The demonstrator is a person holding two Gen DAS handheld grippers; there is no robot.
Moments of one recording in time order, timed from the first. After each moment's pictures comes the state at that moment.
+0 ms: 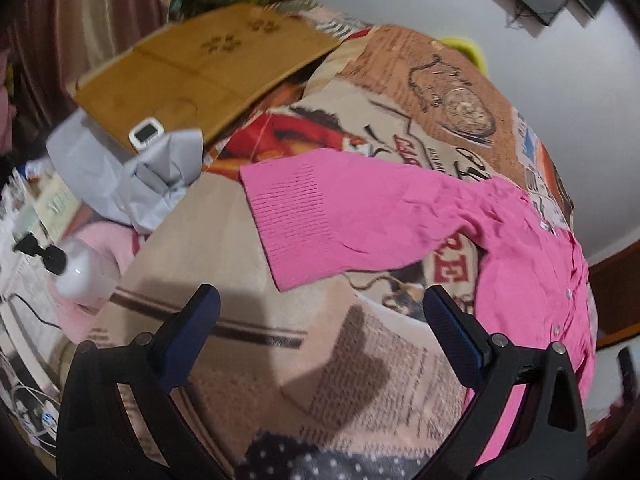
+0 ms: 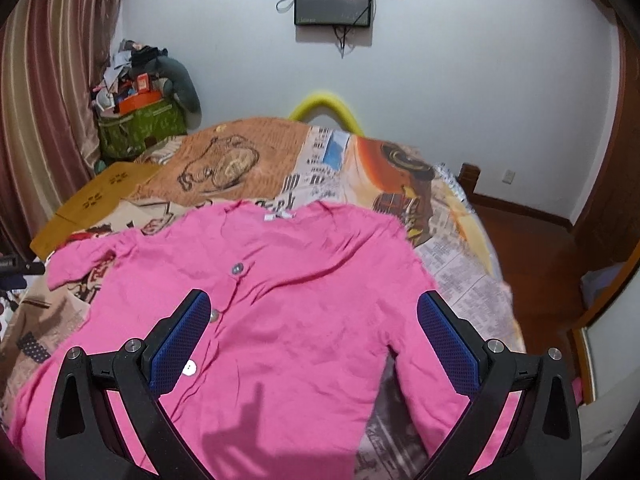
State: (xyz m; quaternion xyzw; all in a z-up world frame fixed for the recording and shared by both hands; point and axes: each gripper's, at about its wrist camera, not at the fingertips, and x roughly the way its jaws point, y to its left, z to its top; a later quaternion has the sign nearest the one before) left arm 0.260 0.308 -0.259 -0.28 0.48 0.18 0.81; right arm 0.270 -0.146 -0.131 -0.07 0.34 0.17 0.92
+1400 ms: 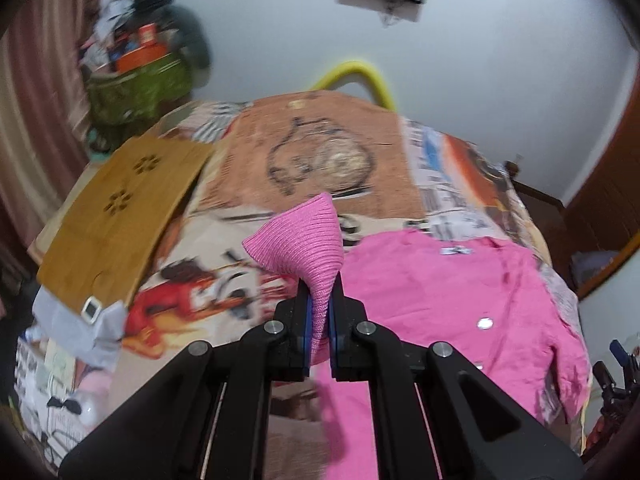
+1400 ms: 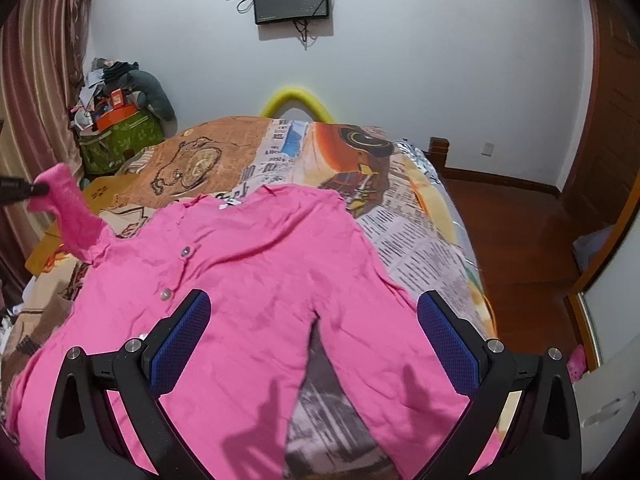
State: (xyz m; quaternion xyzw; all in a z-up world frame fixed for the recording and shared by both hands) left arm 0.373 0.176 -0.127 -0.09 0.41 0.07 0.90; right arm 0.270 -0.215 -0.129 -0.02 0.35 0.13 0.93
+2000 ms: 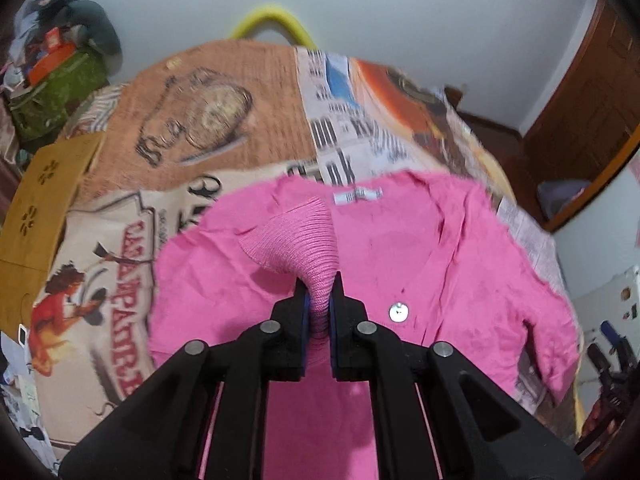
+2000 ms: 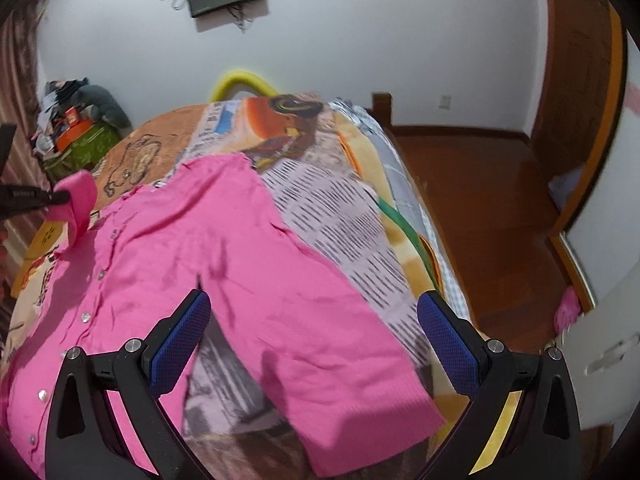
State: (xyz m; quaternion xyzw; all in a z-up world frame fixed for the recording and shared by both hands) left arm 0.451 0.051 -0.200 -0.05 0.50 -0.03 0.87; right arm 0.266 -0.305 -0.160 0.03 0.40 0.06 0.91
